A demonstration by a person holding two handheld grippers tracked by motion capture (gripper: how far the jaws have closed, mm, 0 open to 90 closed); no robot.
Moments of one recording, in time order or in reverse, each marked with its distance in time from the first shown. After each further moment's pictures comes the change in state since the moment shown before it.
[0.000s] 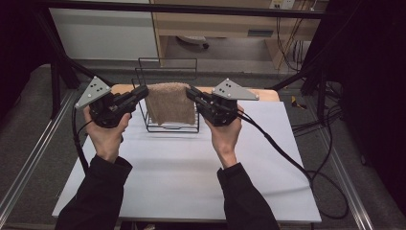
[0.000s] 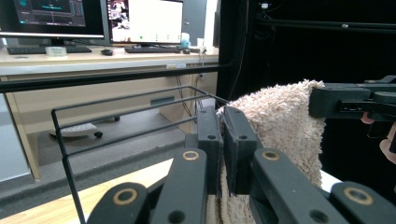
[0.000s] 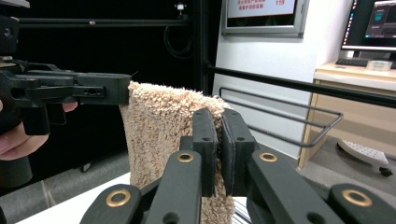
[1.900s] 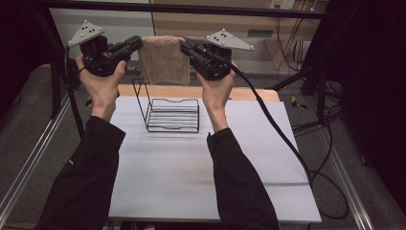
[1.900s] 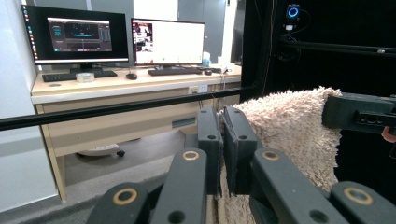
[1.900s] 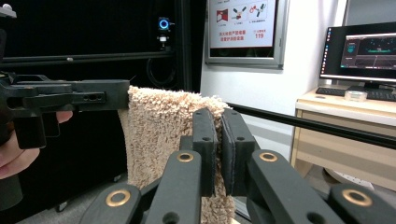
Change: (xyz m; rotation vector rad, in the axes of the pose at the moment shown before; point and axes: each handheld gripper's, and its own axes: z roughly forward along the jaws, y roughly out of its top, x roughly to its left) left arm 0.043 0.085 0.046 -0.039 0.077 0.015; right arm -0.034 0.075 0.054 -0.087 -0.058 0.007
